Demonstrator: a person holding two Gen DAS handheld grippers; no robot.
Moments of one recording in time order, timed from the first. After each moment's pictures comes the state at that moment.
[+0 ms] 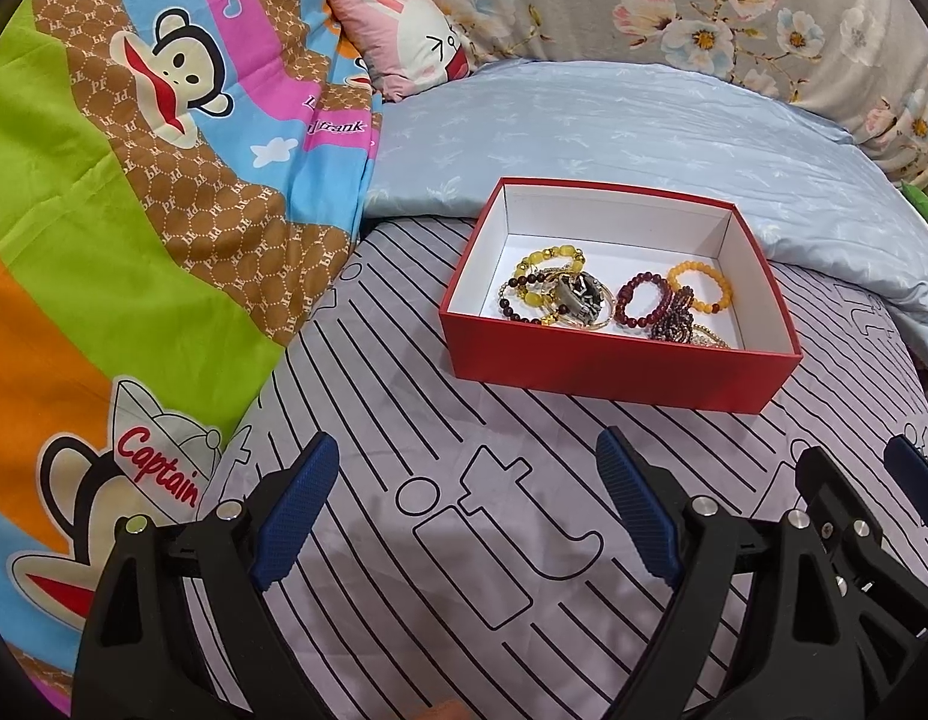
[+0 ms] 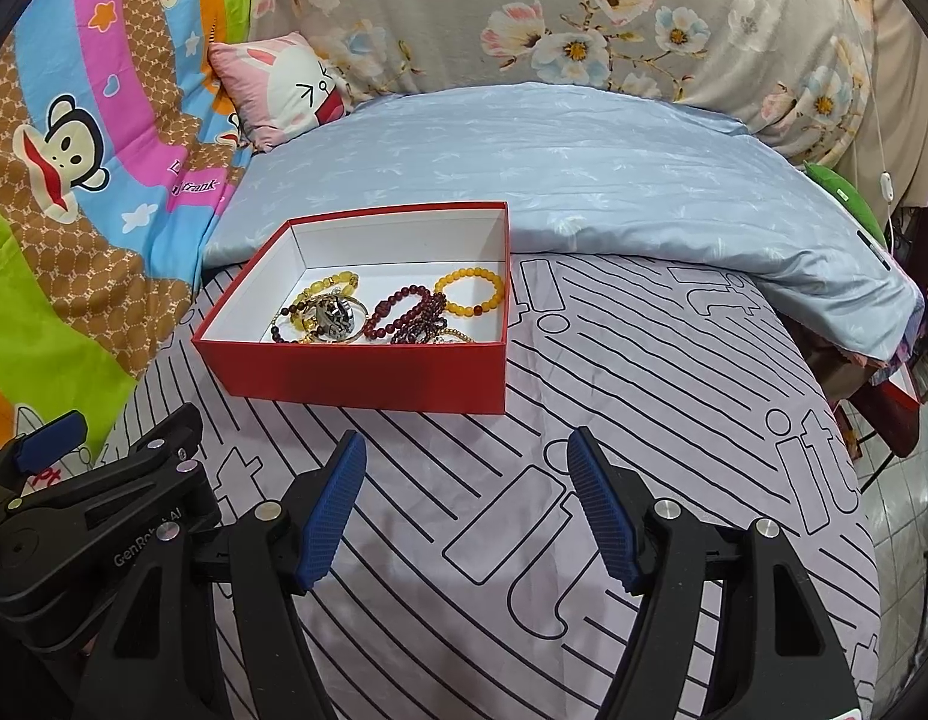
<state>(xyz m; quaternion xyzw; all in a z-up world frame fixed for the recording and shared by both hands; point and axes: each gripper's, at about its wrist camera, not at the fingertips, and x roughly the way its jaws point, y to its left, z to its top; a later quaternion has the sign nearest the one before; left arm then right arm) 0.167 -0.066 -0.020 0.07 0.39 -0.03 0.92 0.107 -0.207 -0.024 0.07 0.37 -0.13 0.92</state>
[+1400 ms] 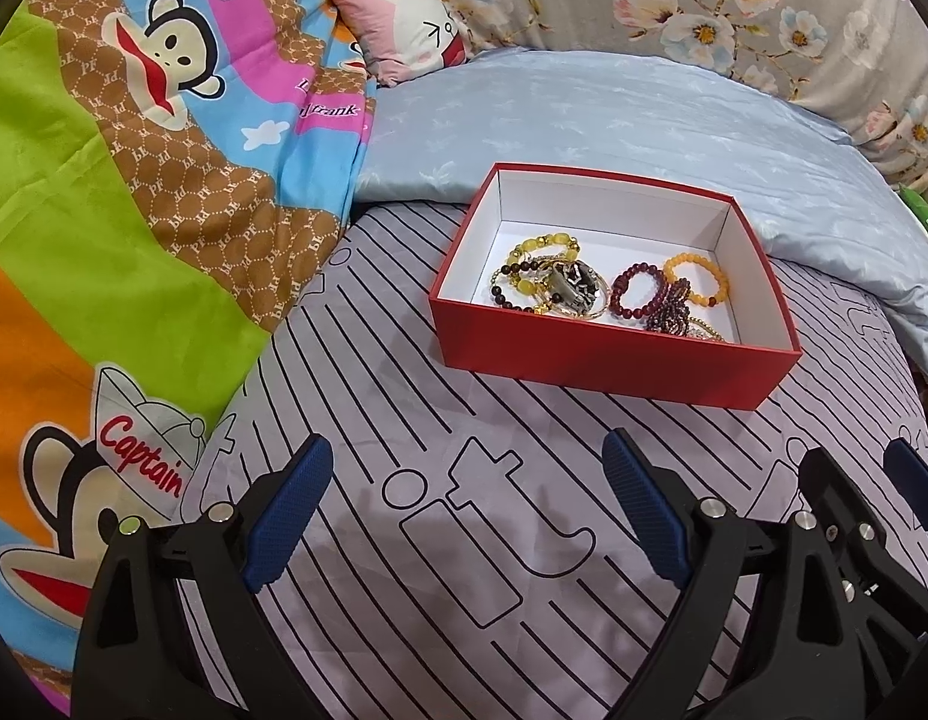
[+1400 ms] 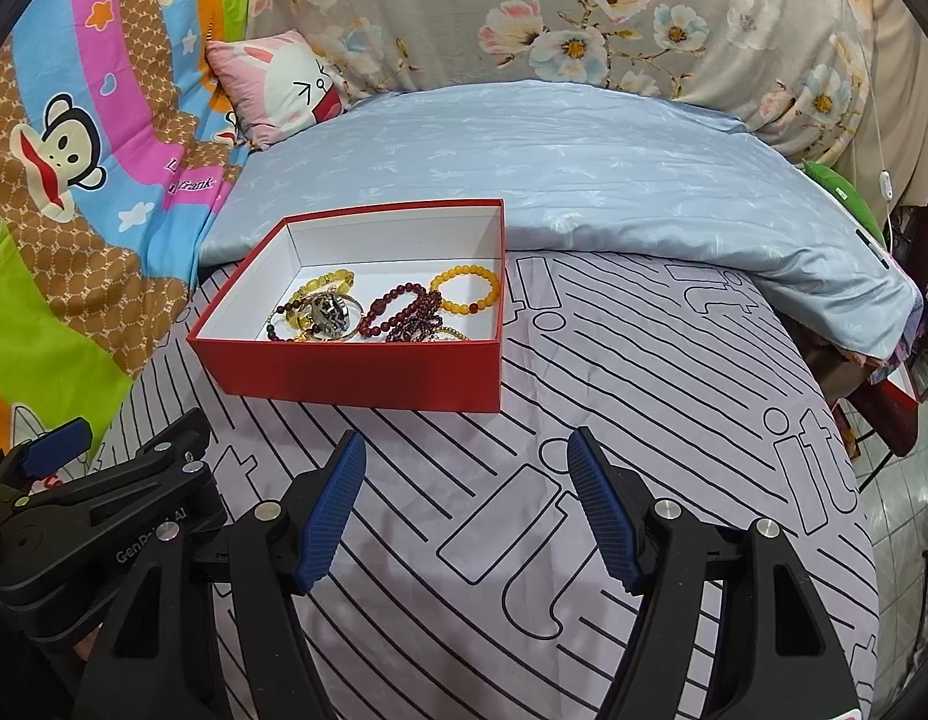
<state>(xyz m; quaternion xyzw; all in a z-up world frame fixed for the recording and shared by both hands) 0.173 -0.067 -0.030 0.06 0.41 -0.03 0.91 0.106 -0.208 -0.026 0.07 0.37 -0.13 0.92</state>
